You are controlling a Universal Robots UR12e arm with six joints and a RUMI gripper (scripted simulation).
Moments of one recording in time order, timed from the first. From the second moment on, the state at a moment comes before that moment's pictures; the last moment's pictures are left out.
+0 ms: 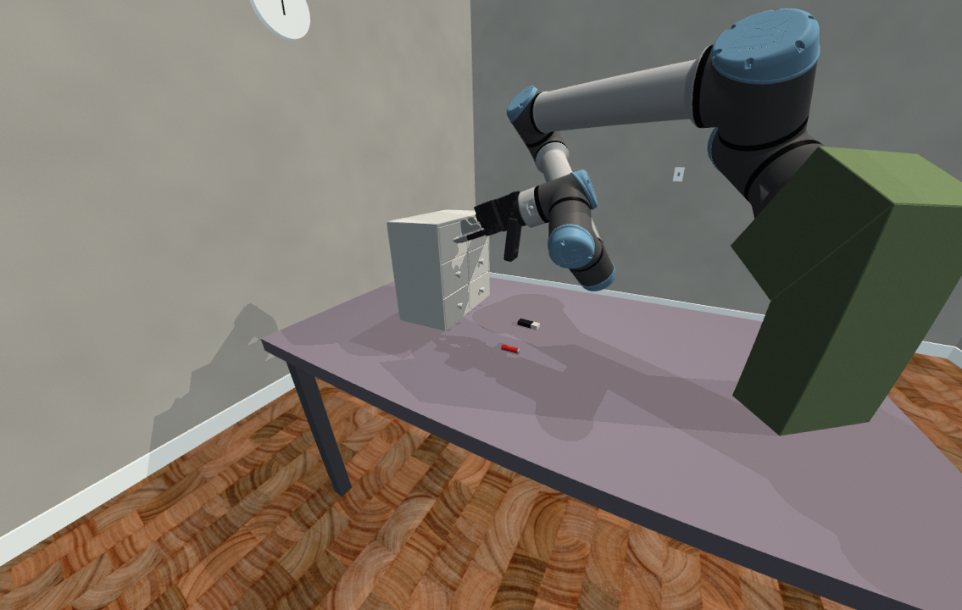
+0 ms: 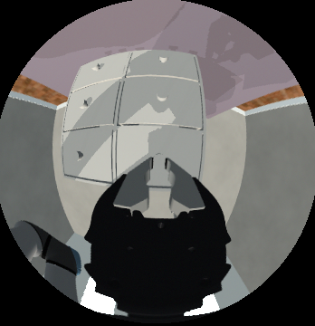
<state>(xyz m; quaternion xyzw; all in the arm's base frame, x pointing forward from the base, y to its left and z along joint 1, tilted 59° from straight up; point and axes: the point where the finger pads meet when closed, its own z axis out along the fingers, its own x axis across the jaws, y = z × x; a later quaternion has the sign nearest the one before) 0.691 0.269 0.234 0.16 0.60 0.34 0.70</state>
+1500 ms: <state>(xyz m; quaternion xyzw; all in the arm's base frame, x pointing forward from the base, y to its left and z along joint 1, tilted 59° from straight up) 0.683 0.265 0.229 0.16 0.60 0.34 0.70</state>
